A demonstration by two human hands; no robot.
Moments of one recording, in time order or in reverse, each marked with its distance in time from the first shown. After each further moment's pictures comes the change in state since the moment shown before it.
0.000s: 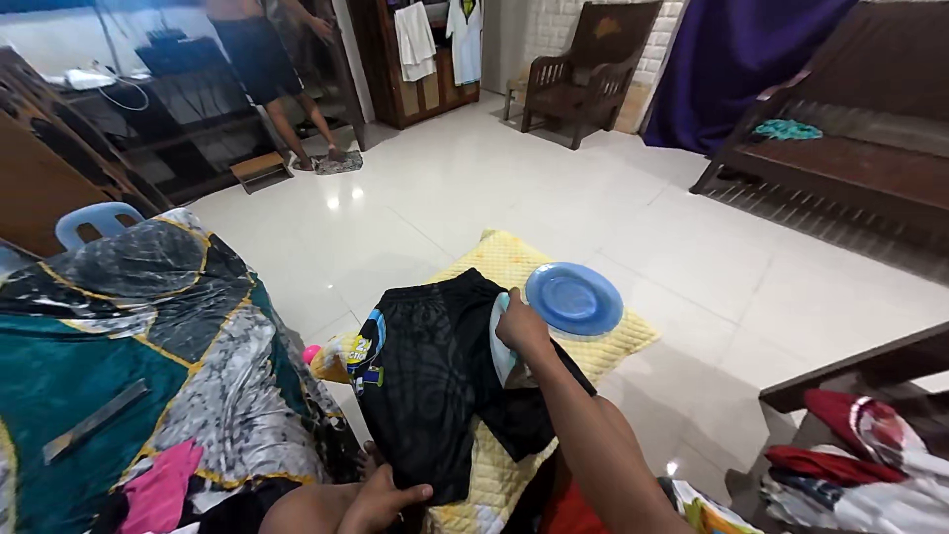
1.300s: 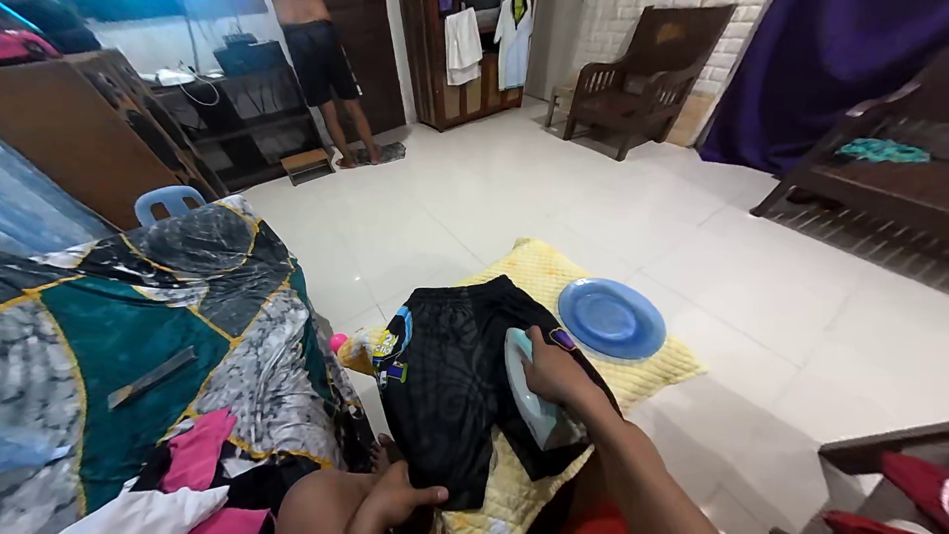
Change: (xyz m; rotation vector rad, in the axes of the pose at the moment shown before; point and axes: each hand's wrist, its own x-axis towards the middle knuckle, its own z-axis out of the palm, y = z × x) left_hand 0.007 -0.009 0.007 -0.019 0.032 -0.047; right_hand -0.040 0.021 0.003 -0.126 -0.253 -0.219
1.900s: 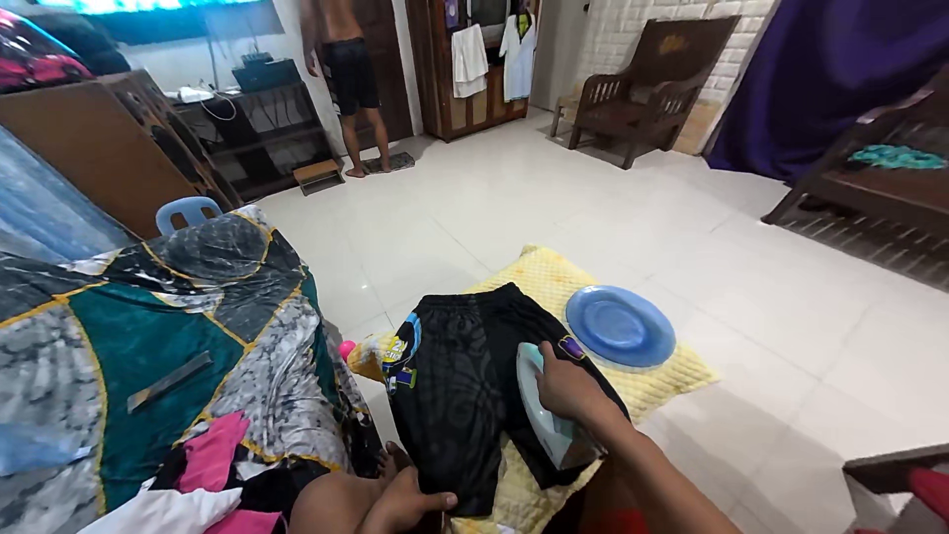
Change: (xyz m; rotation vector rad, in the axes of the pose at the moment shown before) left_hand 0.000 0.002 -0.001 0.024 -0.021 -0.035; right_hand -0.018 -0.004 0.000 -0.094 -0.010 0.038
